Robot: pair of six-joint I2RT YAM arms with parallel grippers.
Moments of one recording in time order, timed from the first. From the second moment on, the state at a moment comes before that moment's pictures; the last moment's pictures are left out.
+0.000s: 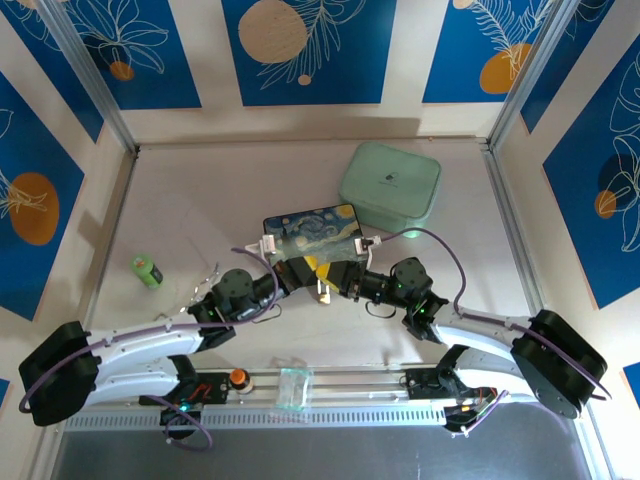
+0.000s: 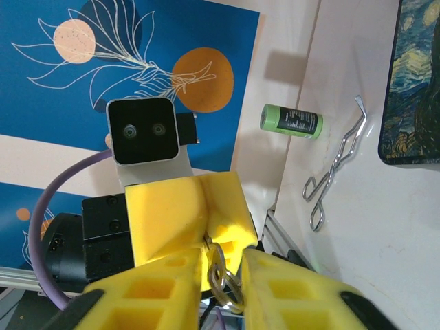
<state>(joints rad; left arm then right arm) -0.97 1.06 0.39 0.63 -0.05 -1.19 0.77 1.14 0.30 0.86 -0.46 1.37</state>
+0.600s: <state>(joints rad) -0.98 1.04 0.38 0.63 -0.07 -1.20 0.80 1.17 0.30 0.90 -0.46 1.39</state>
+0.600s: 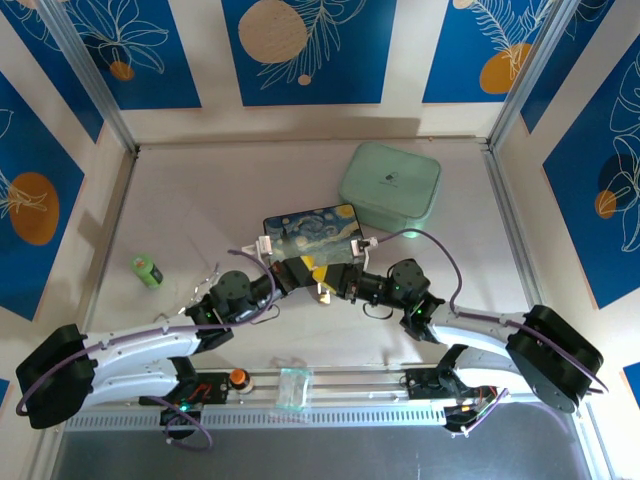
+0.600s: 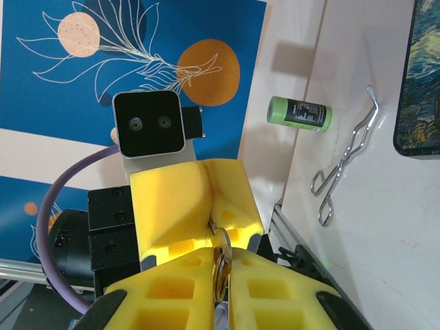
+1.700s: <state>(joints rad) -0.98 0.97 0.50 0.10 -0.18 -1.01 0.70 0.92 0.29 0.32 -0.39 1.29</state>
